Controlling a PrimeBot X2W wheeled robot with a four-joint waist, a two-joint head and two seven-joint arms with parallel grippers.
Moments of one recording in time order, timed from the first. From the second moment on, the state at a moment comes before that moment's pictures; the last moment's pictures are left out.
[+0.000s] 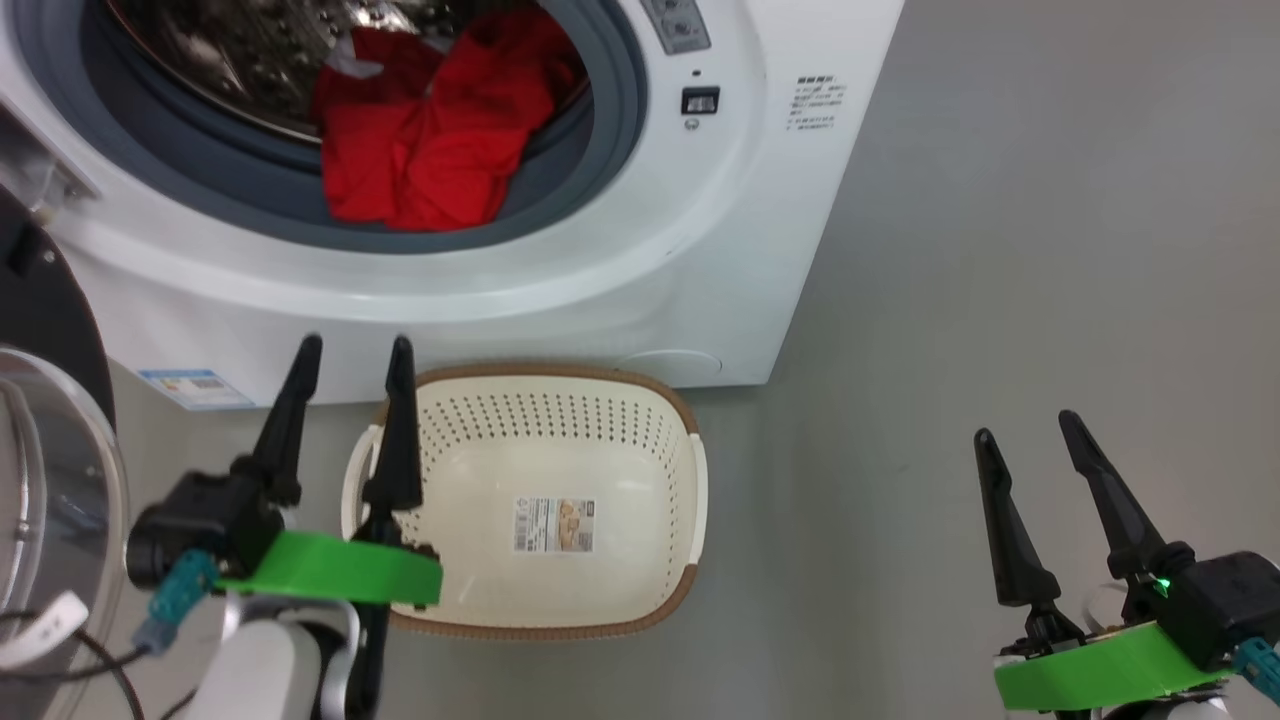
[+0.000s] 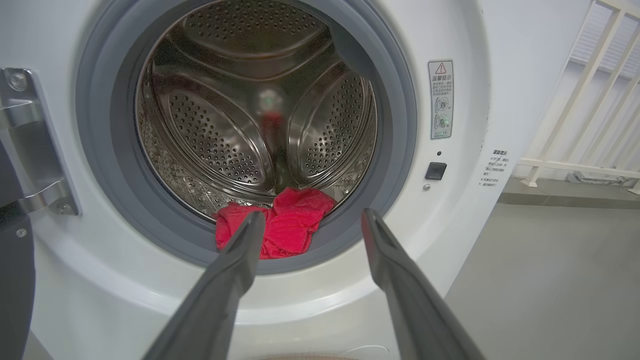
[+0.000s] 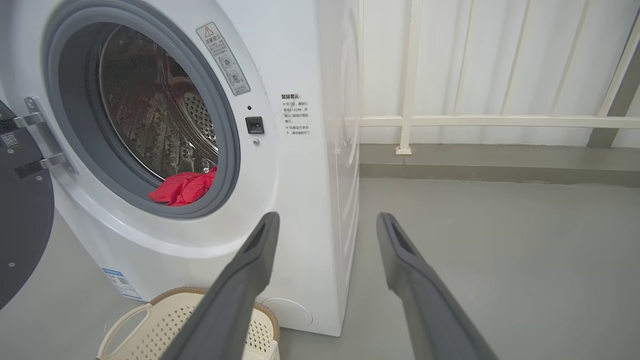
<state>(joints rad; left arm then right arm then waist) -0.30 0.10 -0.16 0.17 -0.32 0.06 -0.25 0.04 -0.04 -0.02 -0.03 0.21 0.12 -0.26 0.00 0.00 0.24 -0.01</state>
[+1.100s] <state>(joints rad) -0.94 0.13 -0.10 0.62 -0.37 0.03 -0.15 -0.11 -0.04 -0.01 -0.04 0.18 0.12 -0.26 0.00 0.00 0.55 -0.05</state>
